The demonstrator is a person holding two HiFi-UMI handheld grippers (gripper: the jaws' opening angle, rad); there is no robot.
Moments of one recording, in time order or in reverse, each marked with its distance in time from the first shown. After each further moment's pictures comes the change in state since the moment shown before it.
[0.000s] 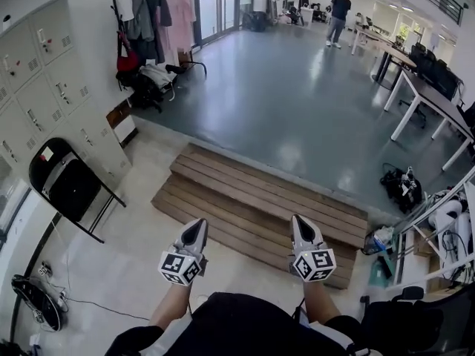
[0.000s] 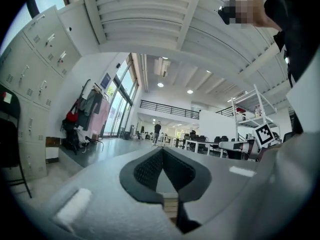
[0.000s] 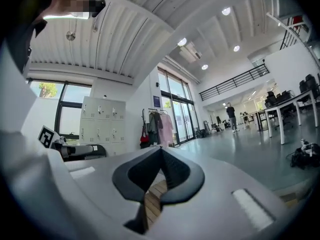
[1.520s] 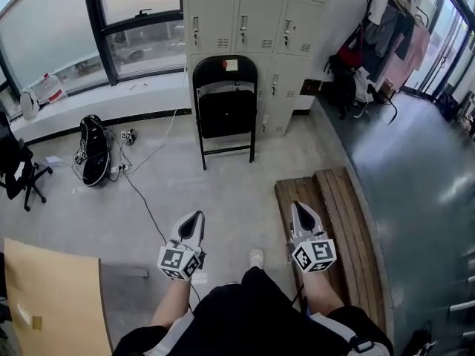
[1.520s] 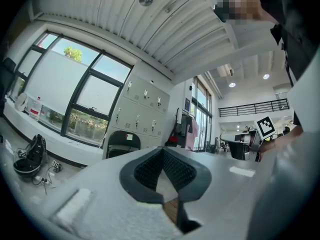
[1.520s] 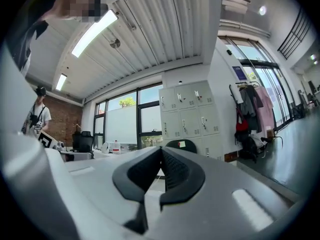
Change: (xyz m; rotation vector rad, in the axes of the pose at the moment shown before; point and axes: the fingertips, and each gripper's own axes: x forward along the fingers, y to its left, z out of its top) left arm -0.439 0.263 0.054 0.042 -0.173 1.001; right arm 0.223 0.537 -0.069 -0.024 0.105 0.967
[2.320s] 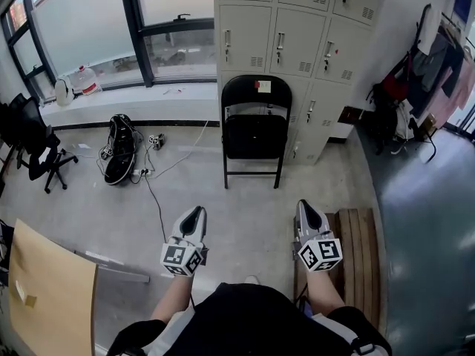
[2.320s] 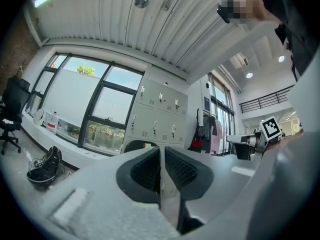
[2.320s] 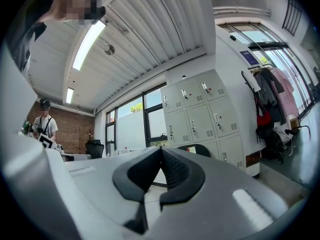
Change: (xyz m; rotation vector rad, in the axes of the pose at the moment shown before) left arm 0.128 0.070 0.030 0.054 -0.064 0.246; right arm 0.181 -0.088 0.014 0.068 -0.039 0.193
